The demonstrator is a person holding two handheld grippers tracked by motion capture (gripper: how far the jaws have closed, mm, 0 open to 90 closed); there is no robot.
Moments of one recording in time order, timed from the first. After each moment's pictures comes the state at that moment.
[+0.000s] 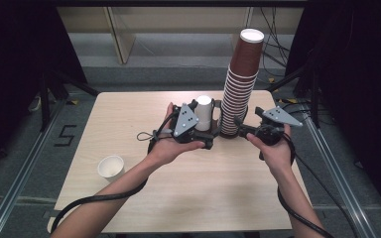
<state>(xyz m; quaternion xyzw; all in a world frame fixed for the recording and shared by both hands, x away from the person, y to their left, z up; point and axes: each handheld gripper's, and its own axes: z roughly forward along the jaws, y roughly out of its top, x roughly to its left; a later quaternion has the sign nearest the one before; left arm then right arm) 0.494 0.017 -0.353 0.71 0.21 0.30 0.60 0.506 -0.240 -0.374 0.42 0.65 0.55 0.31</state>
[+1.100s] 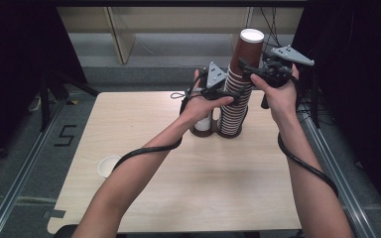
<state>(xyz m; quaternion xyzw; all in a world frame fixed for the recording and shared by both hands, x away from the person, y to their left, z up) 0.601 -0.053 -0.316 0.69 0.25 0.29 0.62 0.585 -0.235 -0.255 0.42 0.61 0.57 0.35</state>
